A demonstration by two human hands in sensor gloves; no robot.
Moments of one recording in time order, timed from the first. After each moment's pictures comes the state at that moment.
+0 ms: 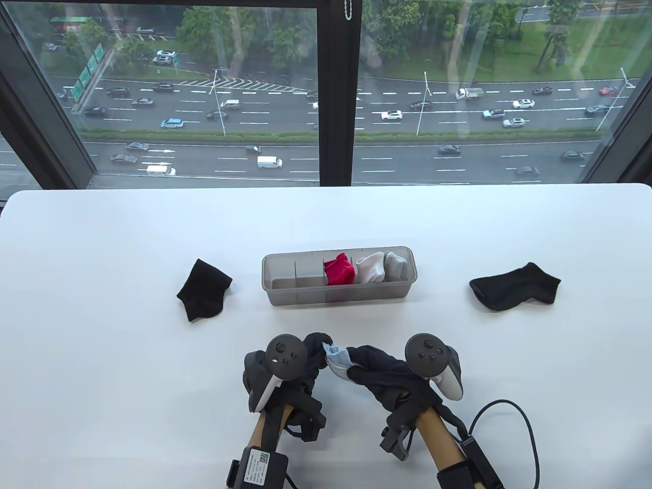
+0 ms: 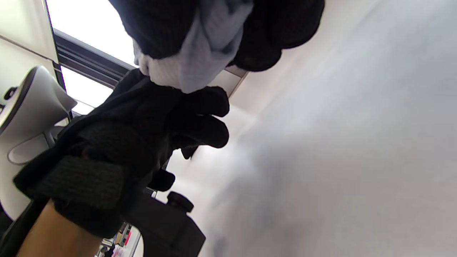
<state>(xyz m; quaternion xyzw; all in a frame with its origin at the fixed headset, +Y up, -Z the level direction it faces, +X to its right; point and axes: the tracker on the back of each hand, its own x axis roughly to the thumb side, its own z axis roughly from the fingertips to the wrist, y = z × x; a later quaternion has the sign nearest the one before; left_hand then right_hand) -0.111 -0.746 -0.301 -0.01 -0.02 0.31 0.95 0.112 -0.756 -0.296 0.22 0.18 0.82 0.49</state>
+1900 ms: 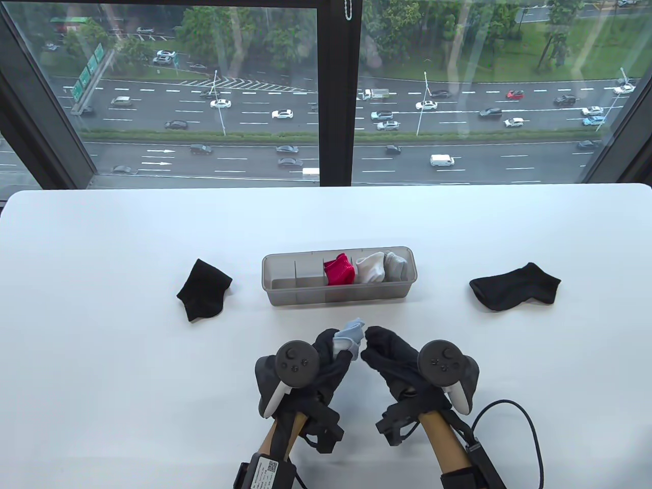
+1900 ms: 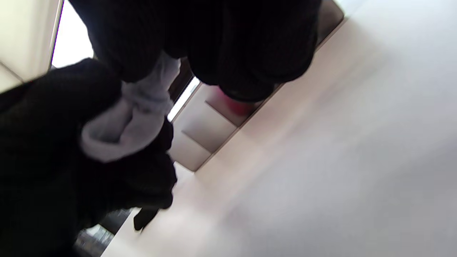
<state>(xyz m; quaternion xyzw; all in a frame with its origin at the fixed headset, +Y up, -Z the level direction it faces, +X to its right) -0.085 -0.741 -0.287 -0.05 -0.10 0.40 0.91 0.128 -0.744 -0.289 0.14 0.02 0.89 0.43</state>
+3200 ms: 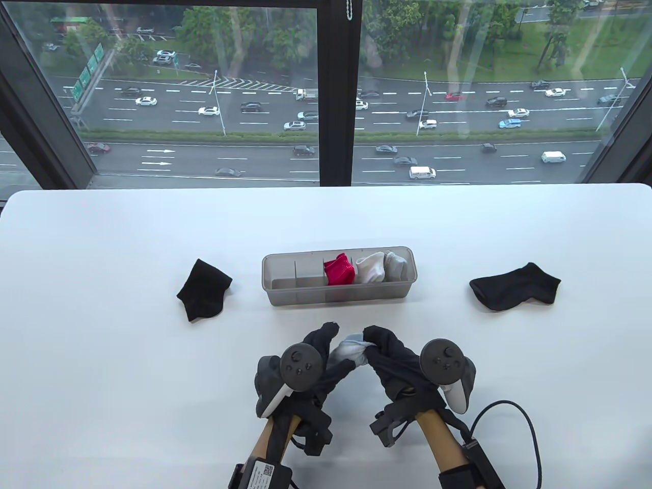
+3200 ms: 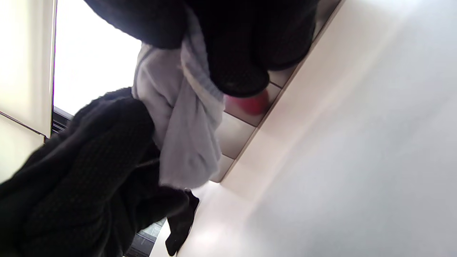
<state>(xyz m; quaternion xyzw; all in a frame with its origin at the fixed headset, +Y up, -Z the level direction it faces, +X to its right) -0.087 -0.728 -0.279 0.05 -0.10 0.28 0.95 0.130 -0.750 -0.293 0.10 0.03 0.84 0.54</state>
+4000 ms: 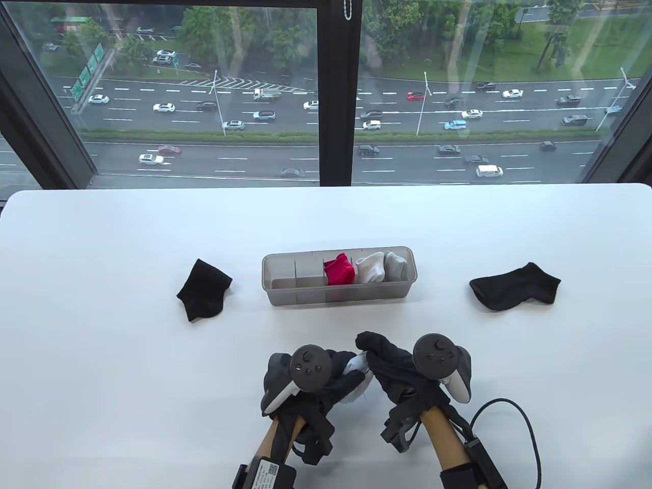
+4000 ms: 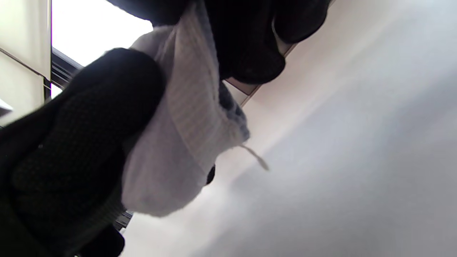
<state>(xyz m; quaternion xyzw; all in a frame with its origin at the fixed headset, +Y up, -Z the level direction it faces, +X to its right) -0.072 -0.741 -0.282 -0.11 -0.14 0.25 0.95 0.125 -0.748 -0.296 0.16 0.09 0.87 0.45</state>
